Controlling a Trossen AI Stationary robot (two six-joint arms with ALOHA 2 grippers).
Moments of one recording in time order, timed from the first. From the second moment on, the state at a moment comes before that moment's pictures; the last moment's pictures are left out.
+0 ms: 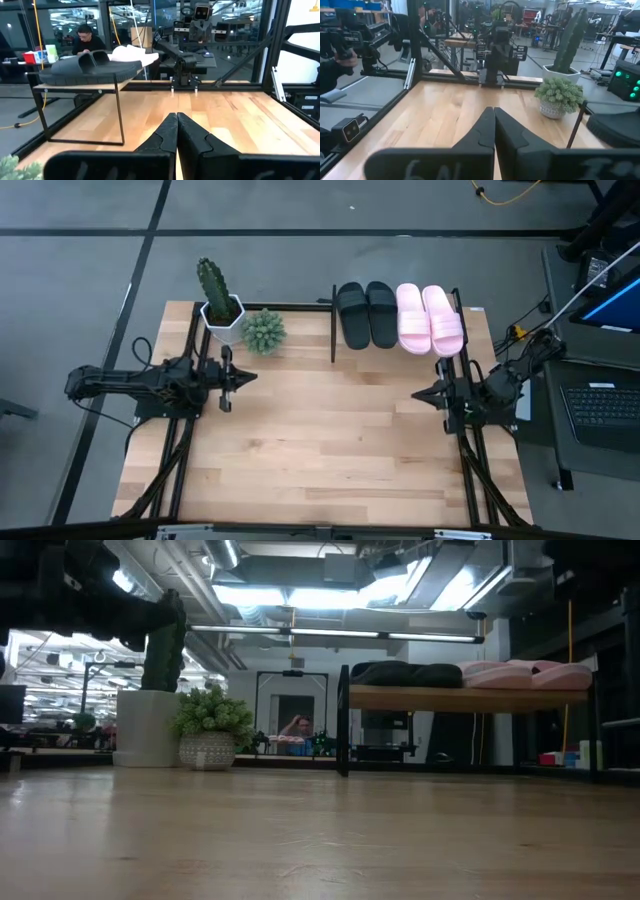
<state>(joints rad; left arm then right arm) 0.05 0.19 0.03 0.19 -0.08 0.02 0.62 0.28 0.33 -0.10 0.58 -0.03</state>
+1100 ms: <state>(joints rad) 0.05 0.19 0.01 0.14 -0.06 0.01 0.62 0.00 0.10 -0.06 0.58 -0.04</state>
